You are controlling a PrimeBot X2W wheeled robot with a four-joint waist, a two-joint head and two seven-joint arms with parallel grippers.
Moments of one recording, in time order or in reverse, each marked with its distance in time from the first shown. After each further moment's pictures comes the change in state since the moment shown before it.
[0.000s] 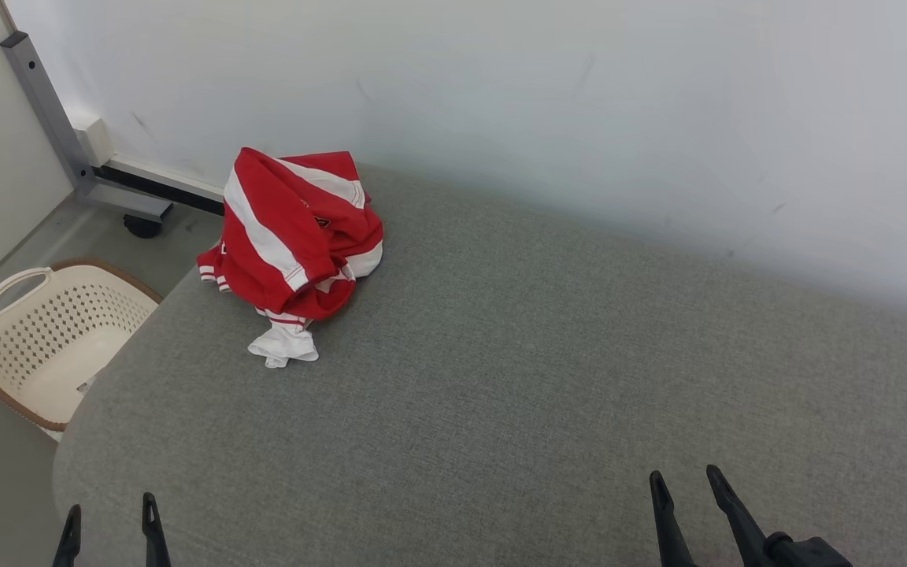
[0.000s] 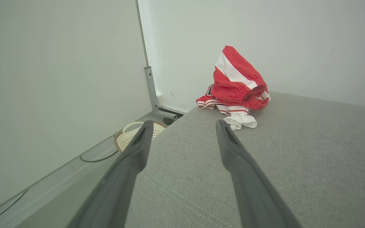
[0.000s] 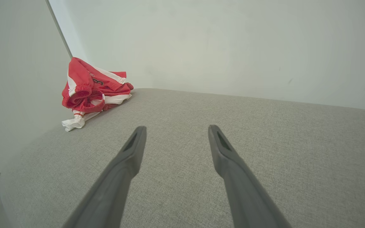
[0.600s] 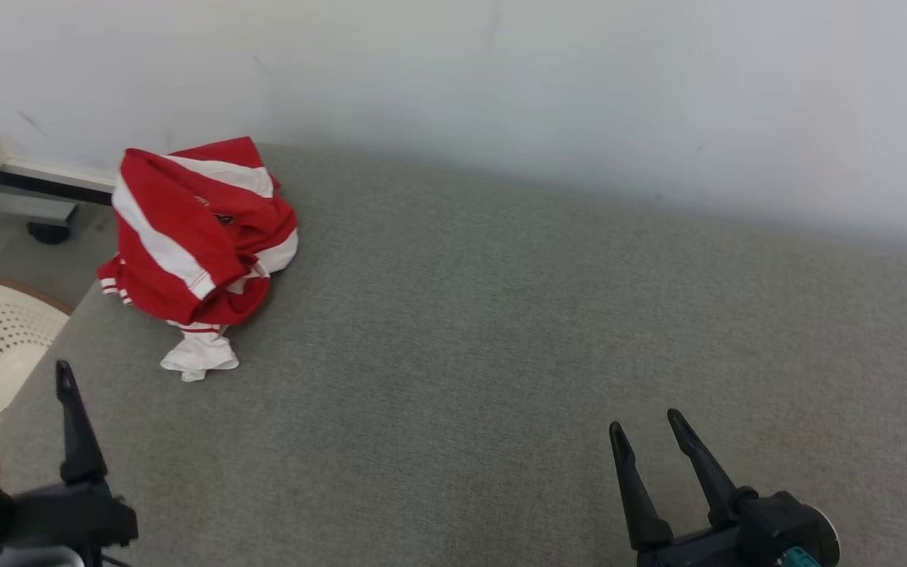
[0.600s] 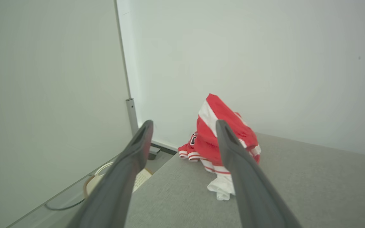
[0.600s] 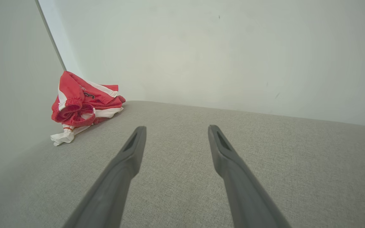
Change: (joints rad) left arm -0.298 0.051 0.106 0.118 -0.064 -0.046 -0.002; right arm -0.089 0.001 0.066 -0.039 -0.047 0.000 0.000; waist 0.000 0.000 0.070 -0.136
